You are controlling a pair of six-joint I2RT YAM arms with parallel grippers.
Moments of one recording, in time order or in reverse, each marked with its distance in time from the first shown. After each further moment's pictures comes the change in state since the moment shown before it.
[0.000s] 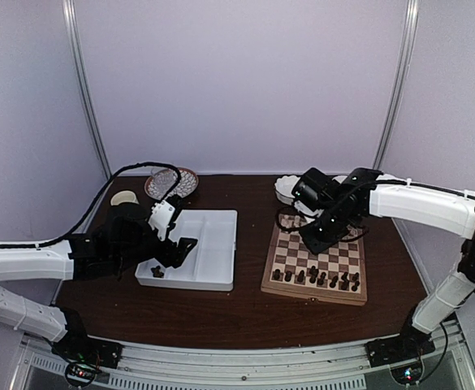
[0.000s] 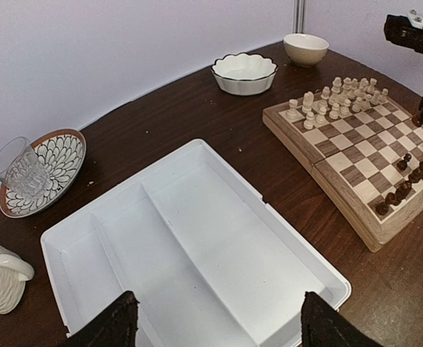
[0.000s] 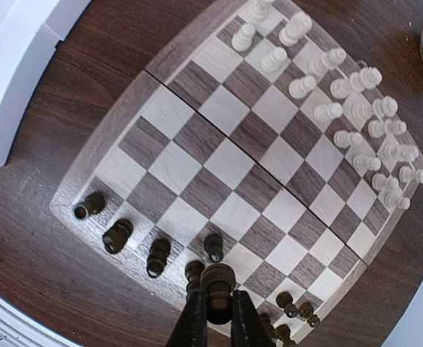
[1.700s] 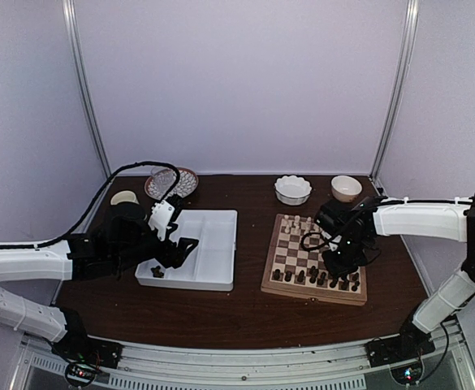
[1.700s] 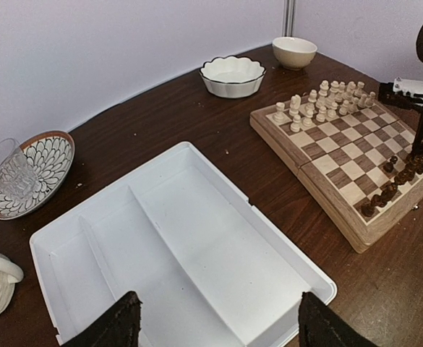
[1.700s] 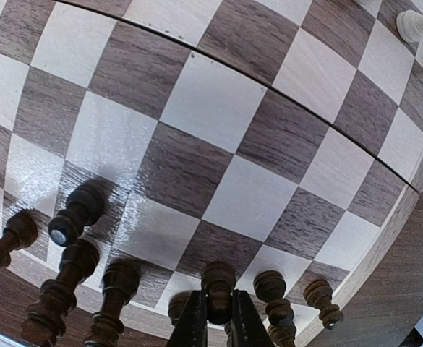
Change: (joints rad) left arm 0.000 -0.011 0.000 0.000 0.042 -0.019; right arm -0.154 -0.061 -0.357 0.098 -0.092 0.148
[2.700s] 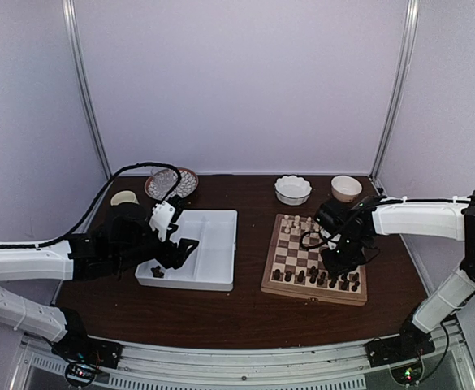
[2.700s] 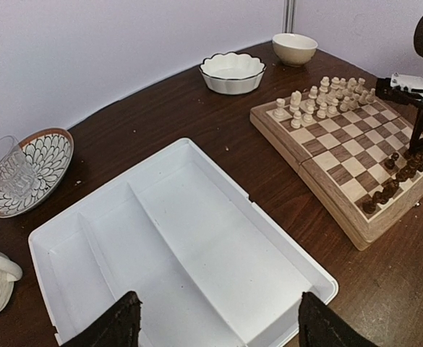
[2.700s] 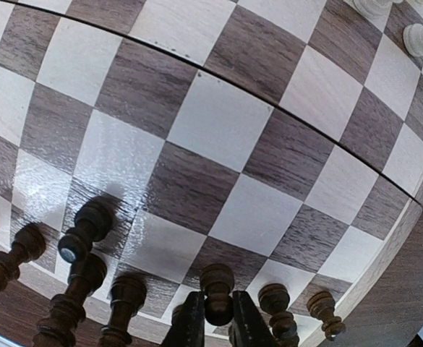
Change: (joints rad) left arm 0.000 0.007 0.000 -0.002 0.000 0.000; right arm -0.013 0.013 0.003 0.030 -0.014 -0.012
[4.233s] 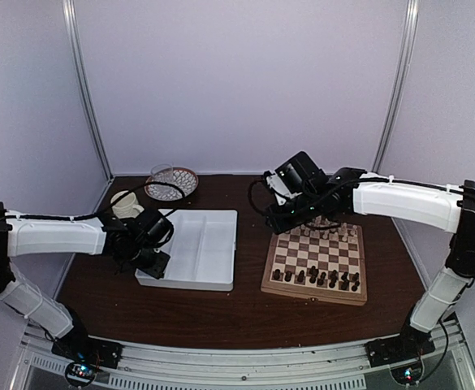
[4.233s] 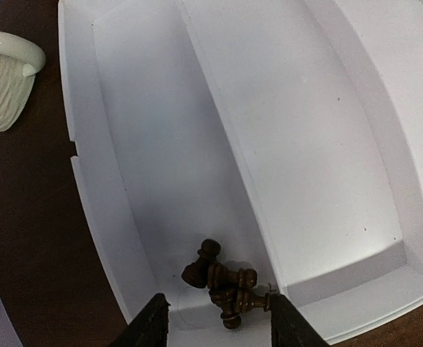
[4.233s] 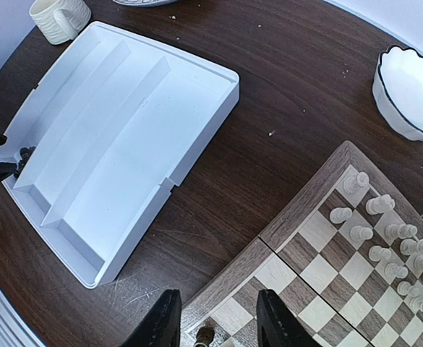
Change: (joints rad) left arm 0.134 0.285 0.176 -0.607 -0.138 -0.220; right arm 0.181 0.135 0.420 0.282 -0.020 -0.154
